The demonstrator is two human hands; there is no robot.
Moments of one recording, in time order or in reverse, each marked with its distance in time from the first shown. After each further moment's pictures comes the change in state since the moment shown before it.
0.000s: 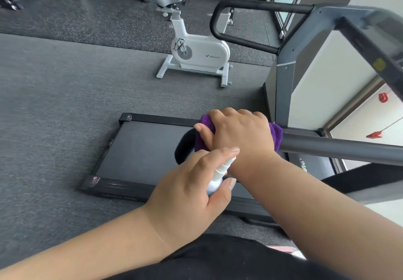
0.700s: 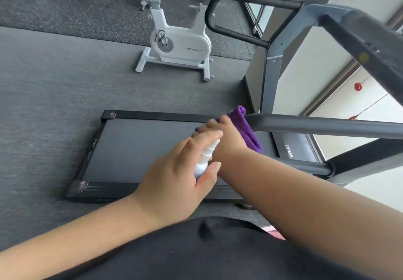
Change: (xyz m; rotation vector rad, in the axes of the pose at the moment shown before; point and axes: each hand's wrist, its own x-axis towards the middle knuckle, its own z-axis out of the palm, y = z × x) left_hand -0.040 -0.103 -0.090 -0.082 -0.074 -0.035; right_hand 0.024 -0.125 0.045 -0.430 -0.490 -0.342
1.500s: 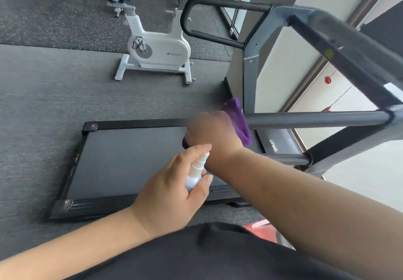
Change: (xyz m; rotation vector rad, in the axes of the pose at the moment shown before) left_hand -0.008 0.000 0.014 -0.167 -0.080 0.042; right_hand -0.027 0.010 0.001 0.050 0.210 0.138
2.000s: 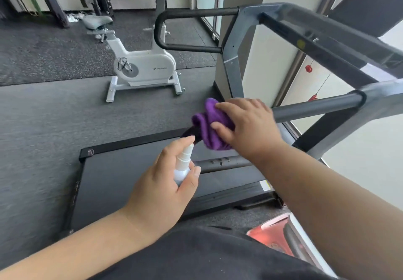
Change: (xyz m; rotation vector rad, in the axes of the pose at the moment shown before) left_hand 0.036 0.020 0.024 0.099 -0.038 -0.045; right_hand -0.068 0.113 0.033 0.461 0.386 0.497
